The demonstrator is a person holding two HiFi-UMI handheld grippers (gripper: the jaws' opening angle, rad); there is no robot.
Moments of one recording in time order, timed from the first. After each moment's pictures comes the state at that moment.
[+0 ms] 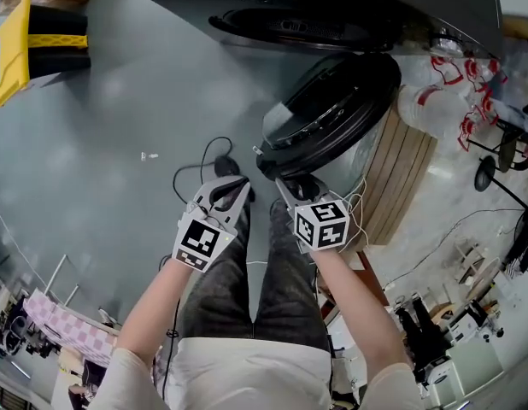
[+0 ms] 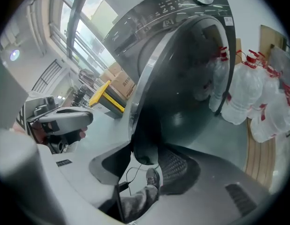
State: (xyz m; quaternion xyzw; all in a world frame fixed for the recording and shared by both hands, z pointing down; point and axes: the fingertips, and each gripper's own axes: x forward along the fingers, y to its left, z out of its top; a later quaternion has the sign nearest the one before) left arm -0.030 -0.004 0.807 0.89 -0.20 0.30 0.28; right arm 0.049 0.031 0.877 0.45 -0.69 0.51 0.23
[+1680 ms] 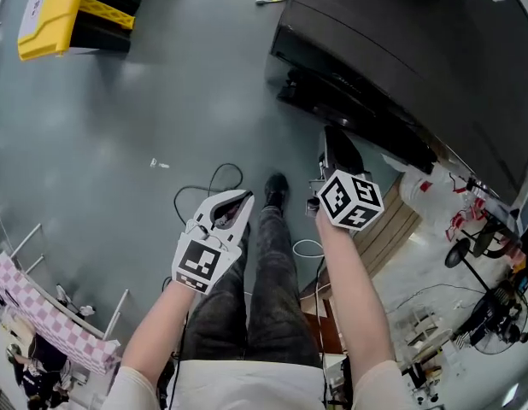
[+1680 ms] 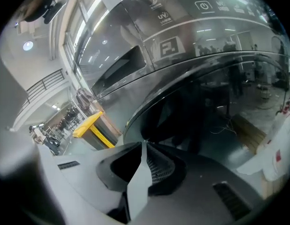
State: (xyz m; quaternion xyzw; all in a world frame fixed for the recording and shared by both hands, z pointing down) left arm -0.126 -0.140 0.787 0.84 -0.37 0.23 0.32; right arm 0.021 -0.274 0.846 0.56 -0.72 0.38 0.13
